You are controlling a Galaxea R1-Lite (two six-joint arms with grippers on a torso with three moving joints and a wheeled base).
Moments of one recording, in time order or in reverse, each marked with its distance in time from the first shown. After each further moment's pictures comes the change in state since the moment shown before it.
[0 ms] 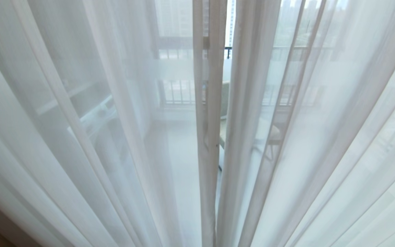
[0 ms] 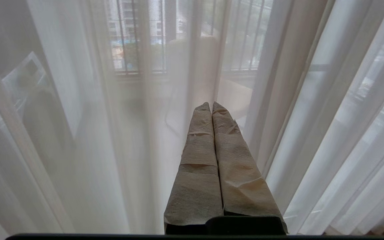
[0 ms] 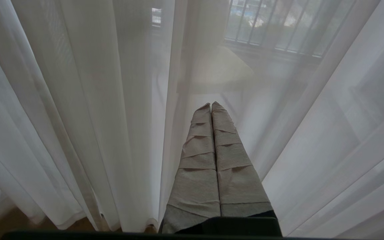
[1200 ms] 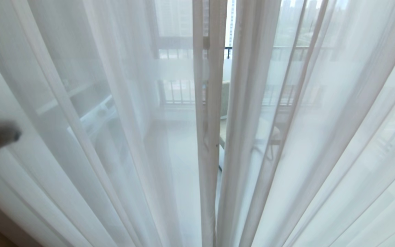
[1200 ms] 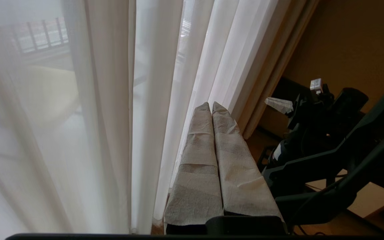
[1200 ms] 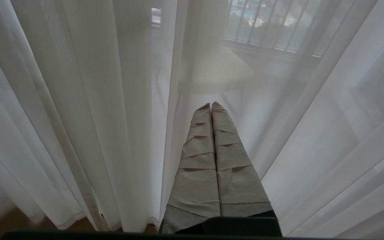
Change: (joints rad) left arm -0.519 0.785 -0.656 -0.001 -0.248 -0.072; right arm 0.000 0.000 0.000 0.000 0.000 0.000
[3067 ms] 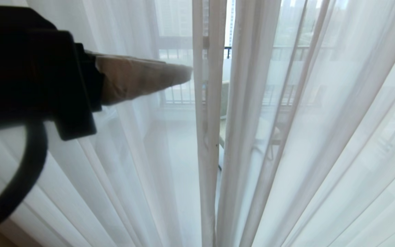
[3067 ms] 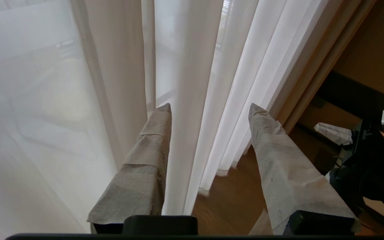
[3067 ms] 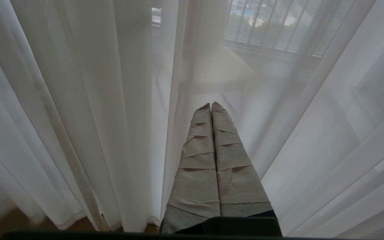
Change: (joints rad) left arm -0.368 0.392 -0.308 -0.004 0.486 0.079; right arm 0.000 0.000 0.000 0.000 0.000 -0.001
